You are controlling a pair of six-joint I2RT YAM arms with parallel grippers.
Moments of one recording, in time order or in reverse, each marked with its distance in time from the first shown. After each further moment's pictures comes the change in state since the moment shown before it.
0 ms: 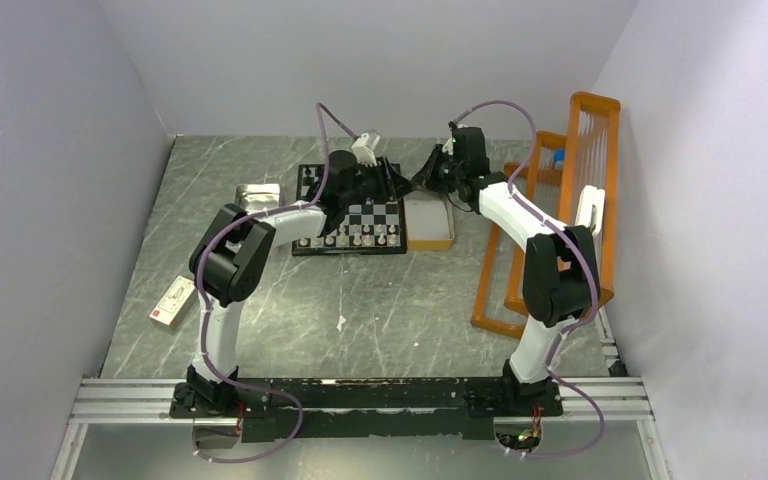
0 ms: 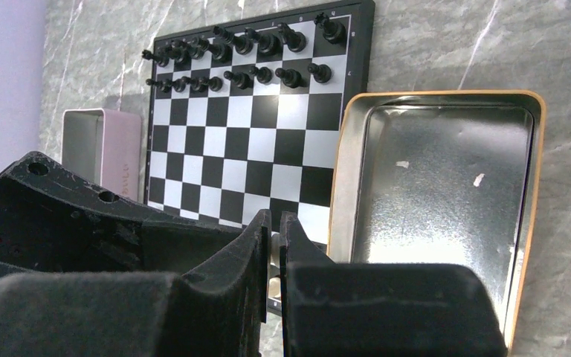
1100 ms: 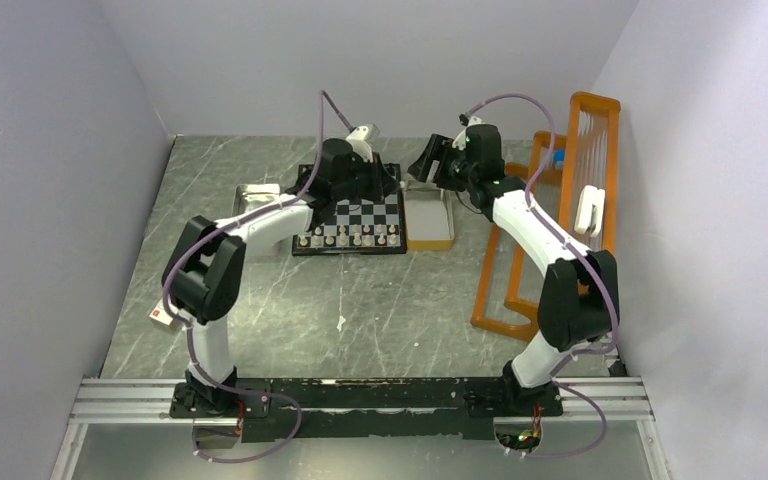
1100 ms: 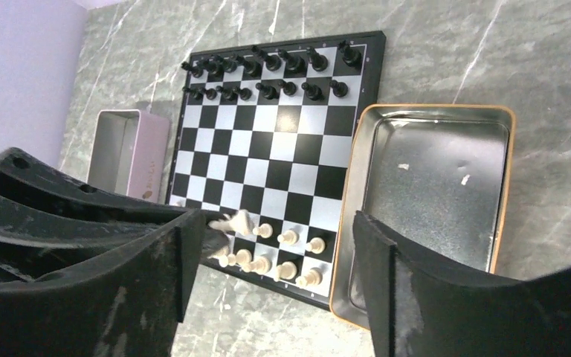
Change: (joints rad) left arm -0.005 -0.154 0.006 -0.304 -0.083 0.197; right arm -0.005 -0.145 -0.050 -0.009 0.005 -0.034
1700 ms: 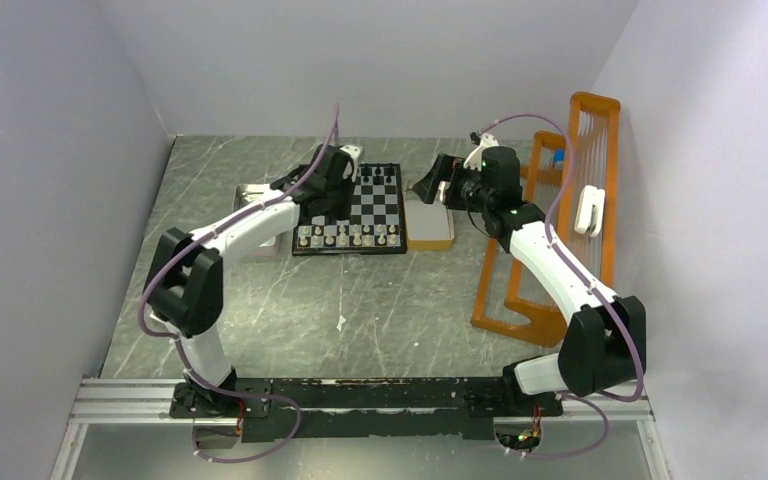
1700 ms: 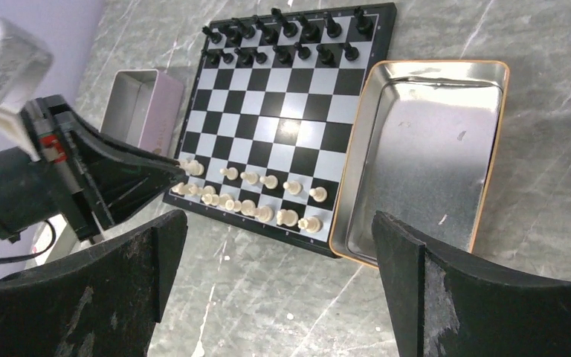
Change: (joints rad) left arm 0.011 -0.166 0.016 -0.644 -0.380 0.267; right arm 0.000 -0.275 -0.225 0.017 -0.027 -0.055
